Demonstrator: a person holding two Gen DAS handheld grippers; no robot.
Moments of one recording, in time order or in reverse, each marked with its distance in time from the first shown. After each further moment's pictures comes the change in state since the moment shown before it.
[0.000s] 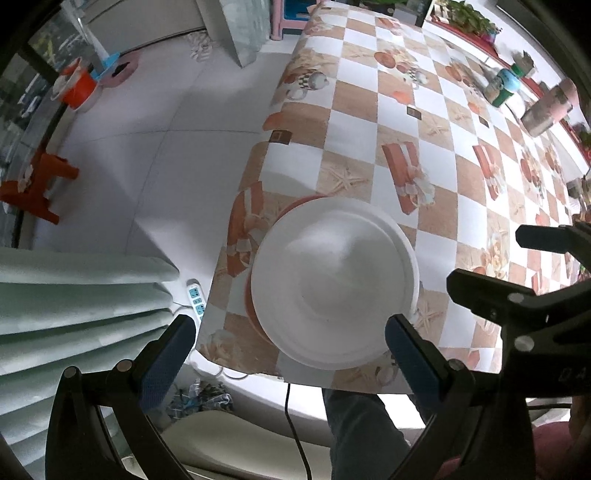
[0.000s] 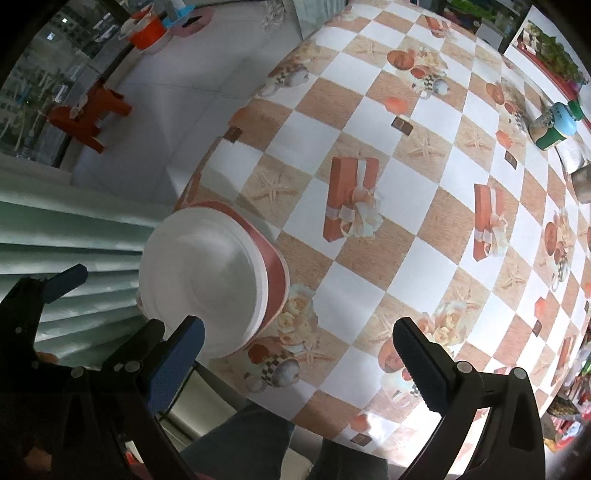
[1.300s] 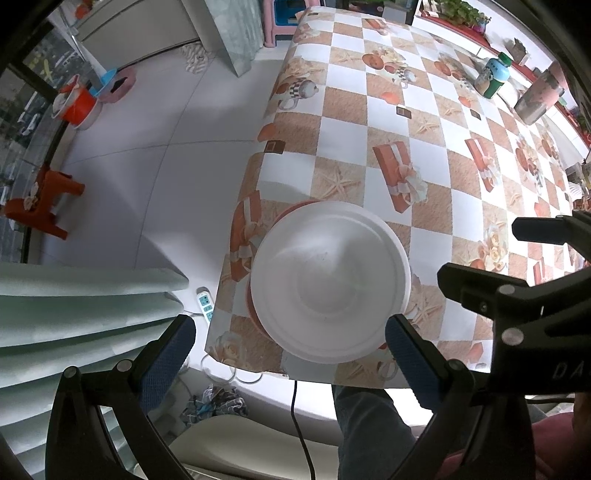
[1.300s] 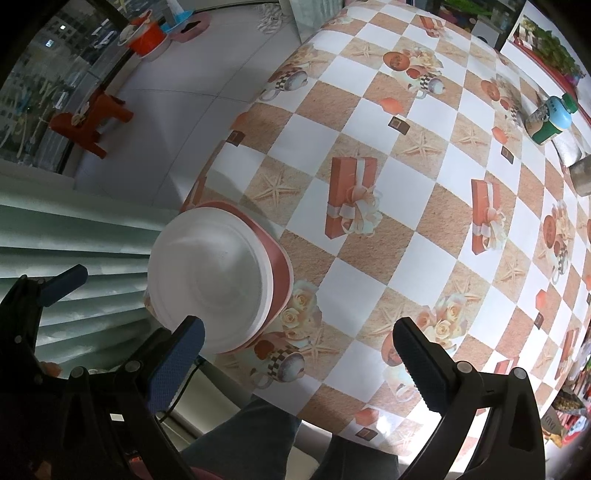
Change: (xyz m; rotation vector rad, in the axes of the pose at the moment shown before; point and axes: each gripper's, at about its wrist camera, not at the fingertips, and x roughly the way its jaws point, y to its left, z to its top) left arm -0.012 -0.010 -0.003 0.035 -0.015 0.032; right arm -0.009 -0.002 -0.004 0.008 -0.014 0.021
